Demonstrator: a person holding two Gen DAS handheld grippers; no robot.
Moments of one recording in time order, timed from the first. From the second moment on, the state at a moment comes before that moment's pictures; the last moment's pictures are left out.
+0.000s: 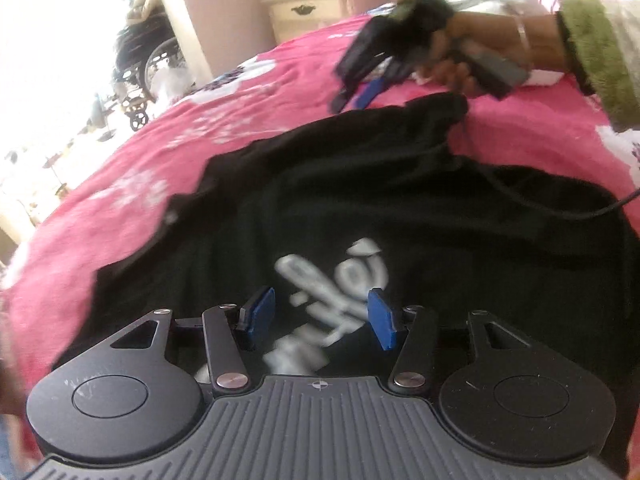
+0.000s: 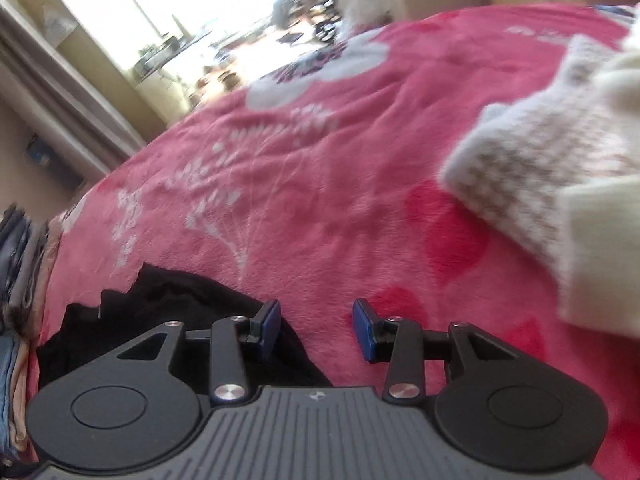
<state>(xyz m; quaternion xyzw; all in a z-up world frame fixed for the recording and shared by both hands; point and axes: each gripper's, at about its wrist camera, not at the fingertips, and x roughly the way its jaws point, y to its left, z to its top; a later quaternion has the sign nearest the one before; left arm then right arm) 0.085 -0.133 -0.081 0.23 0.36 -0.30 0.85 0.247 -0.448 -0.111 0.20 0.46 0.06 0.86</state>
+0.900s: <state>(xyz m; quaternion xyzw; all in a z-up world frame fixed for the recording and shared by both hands) 0.073 -0.159 -0.107 0.22 0.35 -0.28 0.87 0.251 -0.383 -0.072 -0.07 0.39 0.06 0.91</state>
